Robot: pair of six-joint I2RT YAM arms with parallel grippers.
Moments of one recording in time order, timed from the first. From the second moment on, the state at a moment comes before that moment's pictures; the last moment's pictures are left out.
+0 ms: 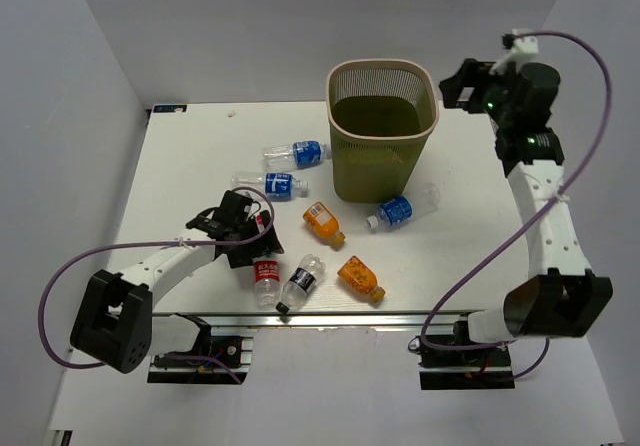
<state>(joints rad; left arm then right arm) -0.41 1.26 0.68 -0.48 0.11 -0.71 0.05 1.42 1.53 -0.20 -0.28 0.14</state>
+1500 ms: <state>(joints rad) -0.44 2.02 2.16 0.24 0.48 -0.38 -0.11 0.89 0.63 -0.06 -0.15 0.45</state>
